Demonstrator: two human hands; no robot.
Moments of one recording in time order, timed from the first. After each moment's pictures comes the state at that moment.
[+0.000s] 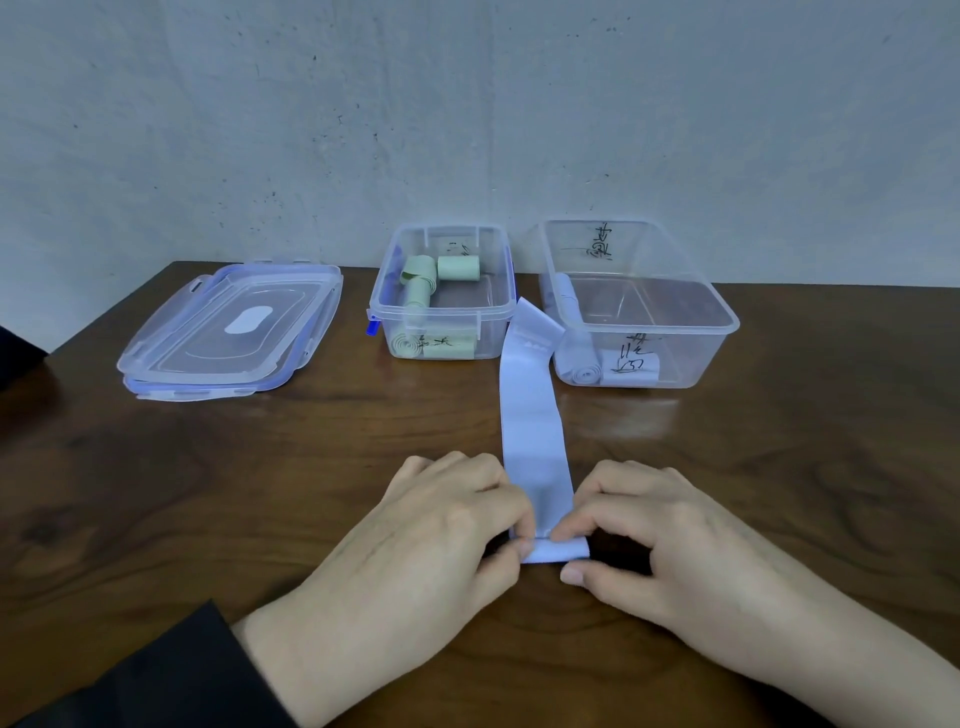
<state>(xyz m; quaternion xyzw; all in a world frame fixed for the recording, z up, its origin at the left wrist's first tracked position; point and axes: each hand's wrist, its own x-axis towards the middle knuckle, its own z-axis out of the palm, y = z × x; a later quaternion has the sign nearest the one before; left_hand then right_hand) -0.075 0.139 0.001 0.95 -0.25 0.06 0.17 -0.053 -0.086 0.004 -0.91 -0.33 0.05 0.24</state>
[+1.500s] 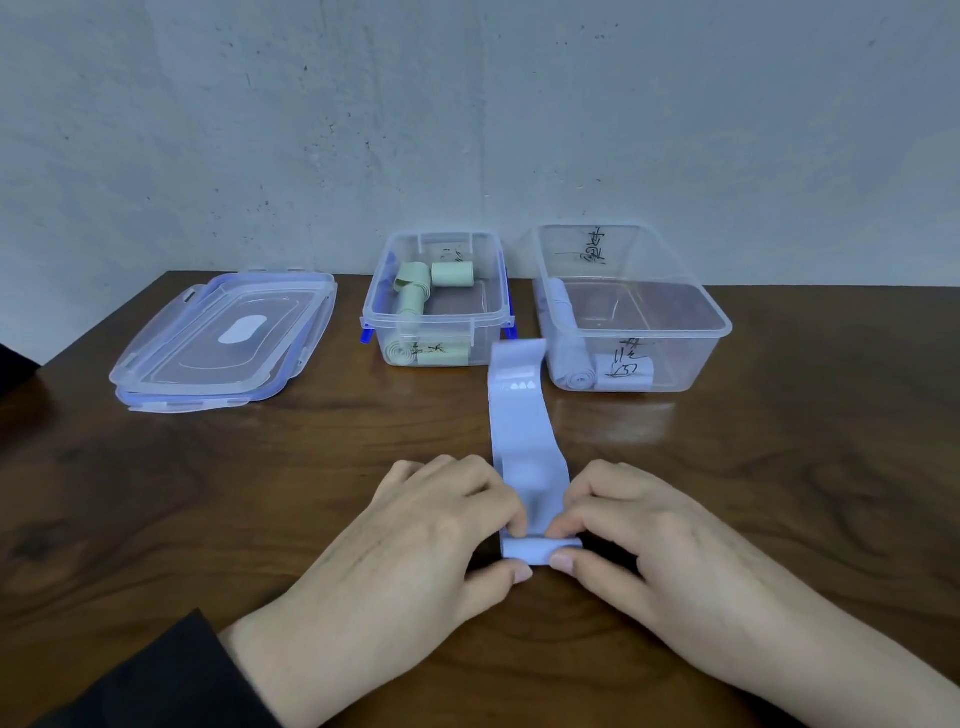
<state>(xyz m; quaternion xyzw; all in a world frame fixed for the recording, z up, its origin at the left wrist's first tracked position) -0.071 0.143 -0.004 0.95 -0.25 0.07 0.16 -0.051 -0.084 -0.003 -0.91 -0.34 0.01 0.24</state>
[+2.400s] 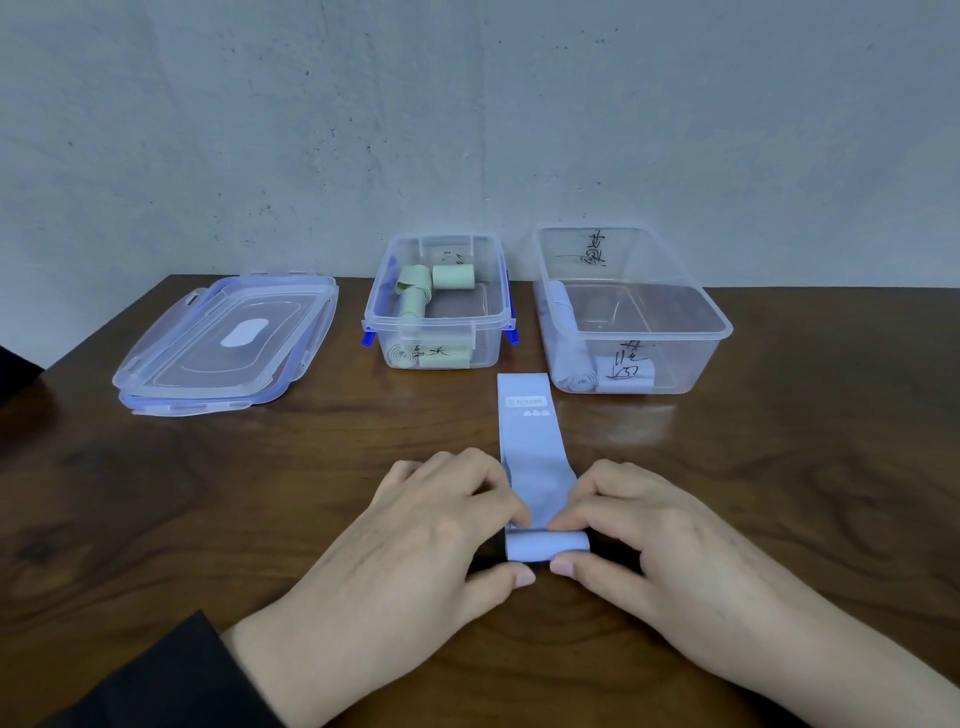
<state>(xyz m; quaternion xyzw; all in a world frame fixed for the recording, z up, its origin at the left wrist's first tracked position) -0.073 0.145 0.002 0.95 -0.26 0.05 0.15 -0.050 -0.084 -0.003 -0.91 -0.32 0.03 0.25</state>
